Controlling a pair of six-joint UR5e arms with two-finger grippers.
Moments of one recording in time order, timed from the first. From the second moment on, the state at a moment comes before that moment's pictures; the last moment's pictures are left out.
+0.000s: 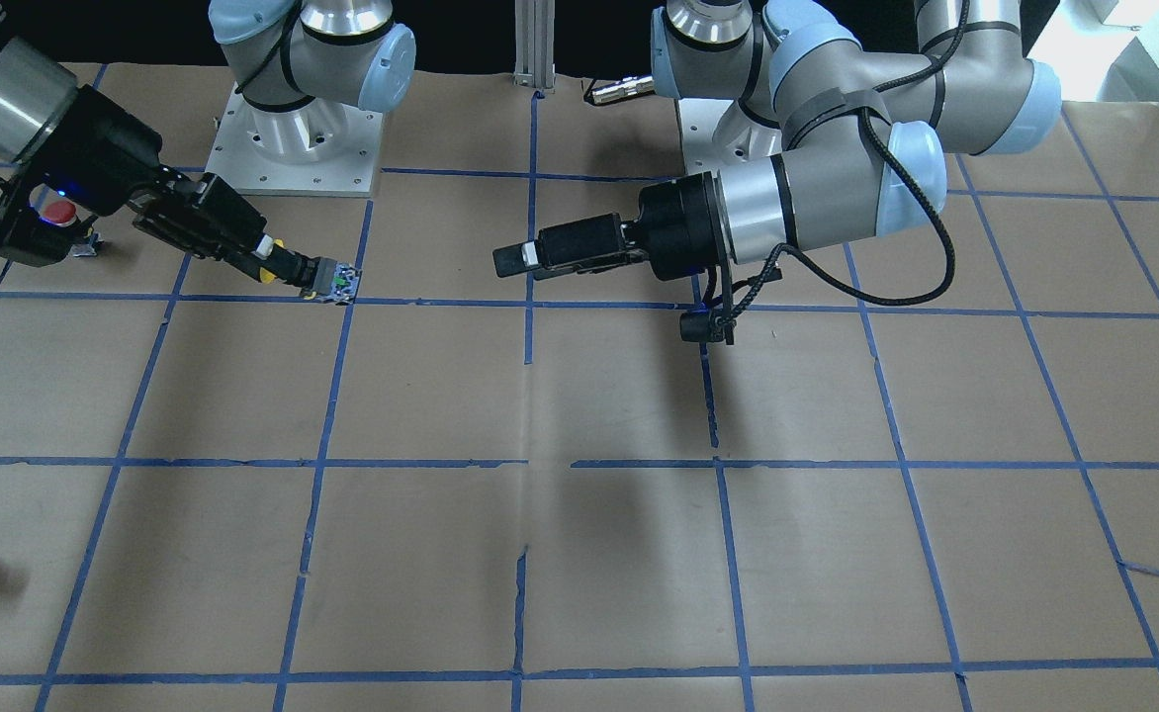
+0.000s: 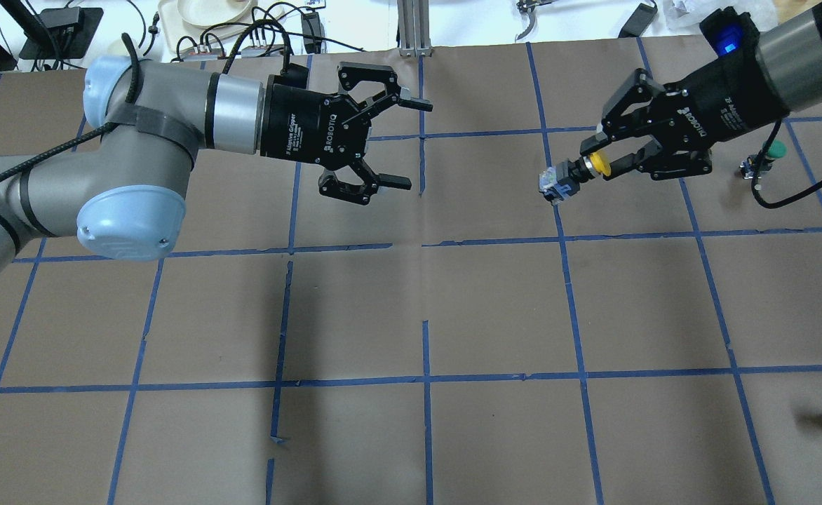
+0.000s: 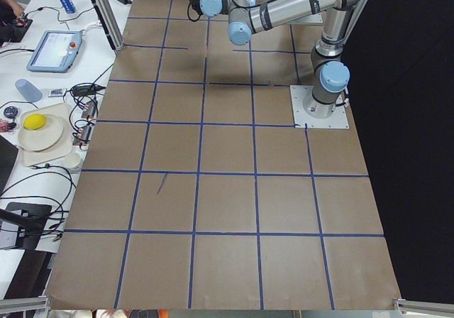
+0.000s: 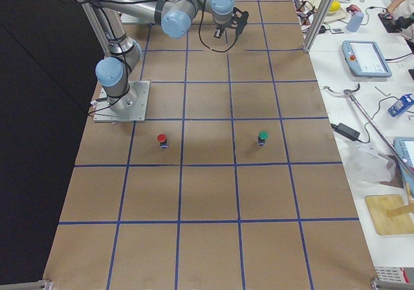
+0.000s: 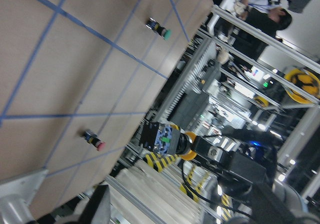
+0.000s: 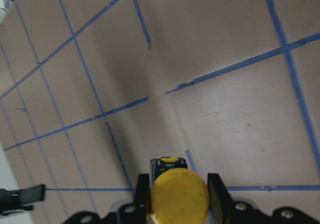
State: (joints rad) left arm -1.57 -1.69 -1.84 -1.12 0.51 -0.62; right arm 1.27 -1.64 1.78 -1.59 -1.02 -0.03
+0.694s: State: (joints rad) left arm -1.57 -1.67 -1.74 -1.27 1.26 -0.30; right arm 1.15 -1.65 1.93 -1.82 -1.43 -0.56
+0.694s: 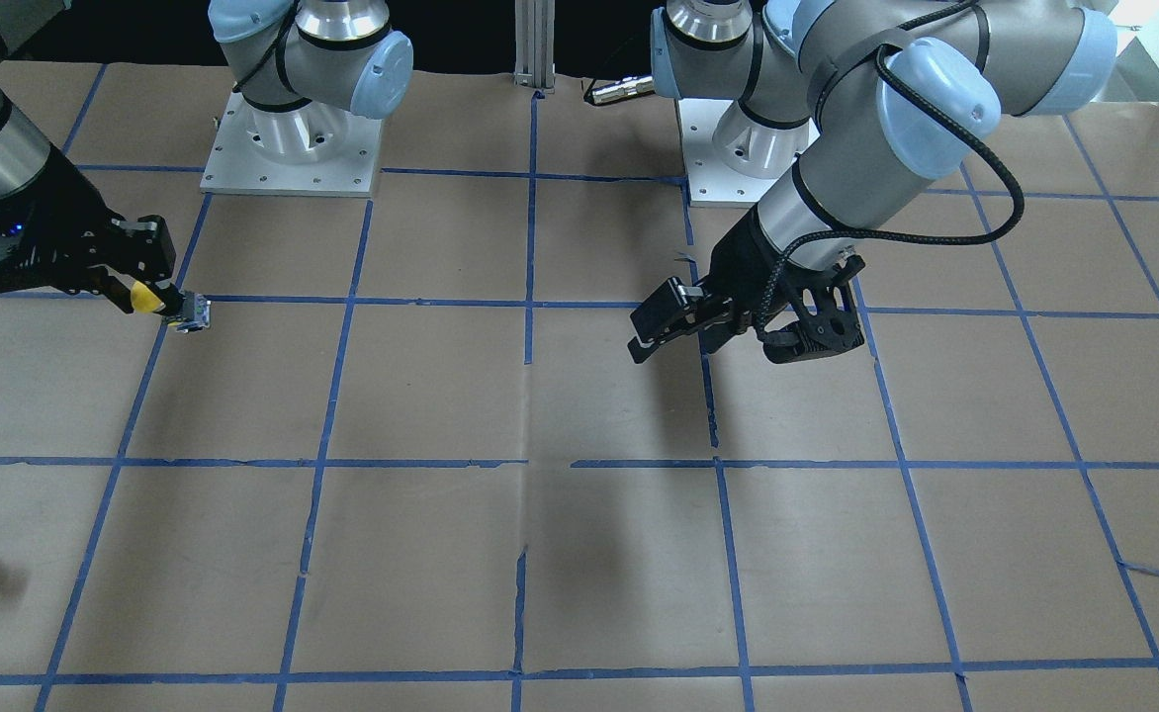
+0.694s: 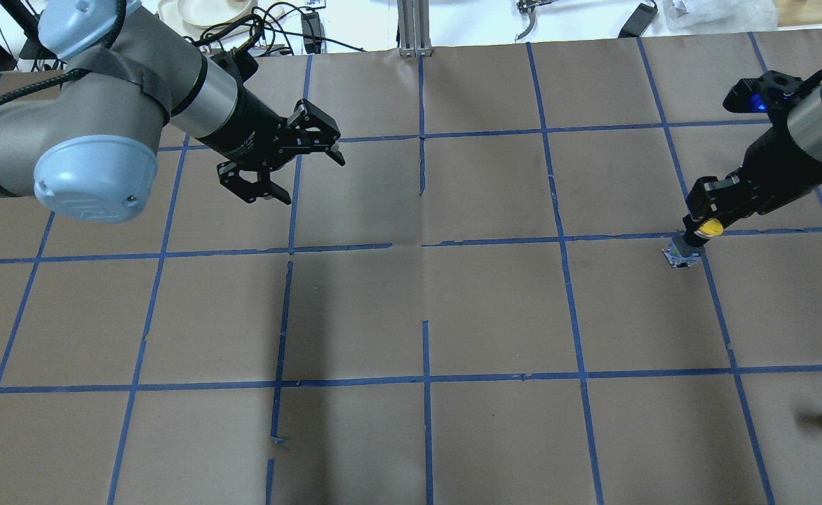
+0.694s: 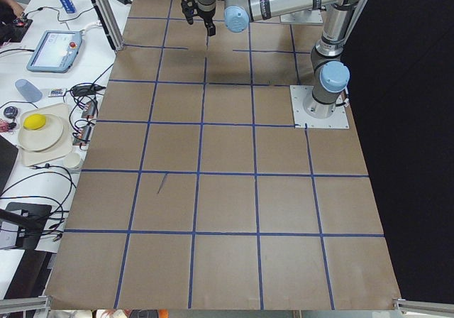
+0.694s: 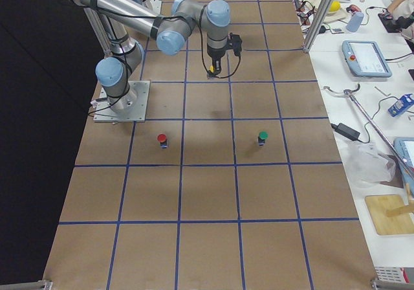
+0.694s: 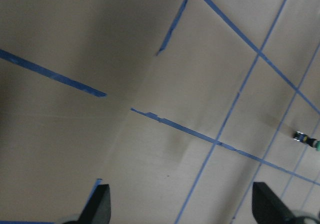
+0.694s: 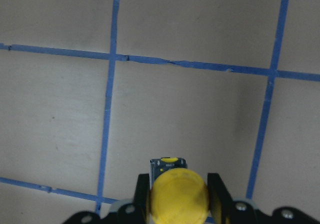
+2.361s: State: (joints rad) left arm -1.57 -1.49 -1.70 -1.70 1.64 0.00; right arm 0.84 -1.54 2.10 -2.24 -1.60 -1.49
